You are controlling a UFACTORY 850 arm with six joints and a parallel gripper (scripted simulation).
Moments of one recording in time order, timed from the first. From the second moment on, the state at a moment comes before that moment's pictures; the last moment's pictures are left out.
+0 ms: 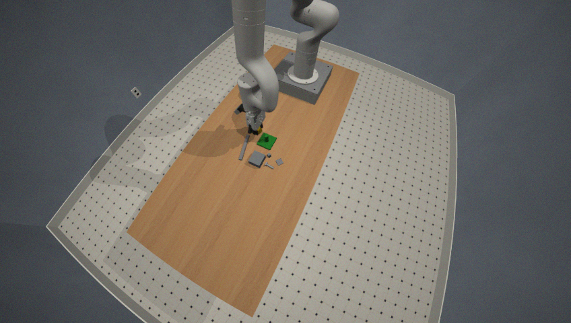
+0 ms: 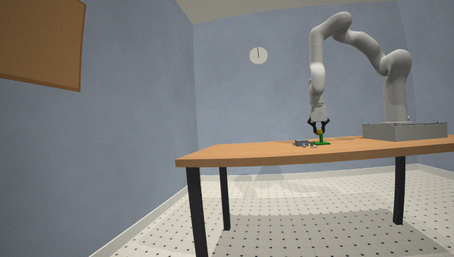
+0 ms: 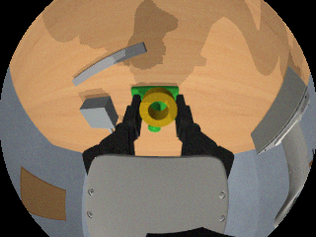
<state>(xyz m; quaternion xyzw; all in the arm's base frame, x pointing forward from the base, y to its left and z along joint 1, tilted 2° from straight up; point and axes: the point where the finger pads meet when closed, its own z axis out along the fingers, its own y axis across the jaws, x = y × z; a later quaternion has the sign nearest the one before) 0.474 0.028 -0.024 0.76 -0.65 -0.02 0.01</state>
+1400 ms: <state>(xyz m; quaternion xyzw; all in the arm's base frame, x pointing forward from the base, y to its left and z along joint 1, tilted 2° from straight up) 0.467 0.031 -0.025 0.76 -0.65 -0.02 0.03</state>
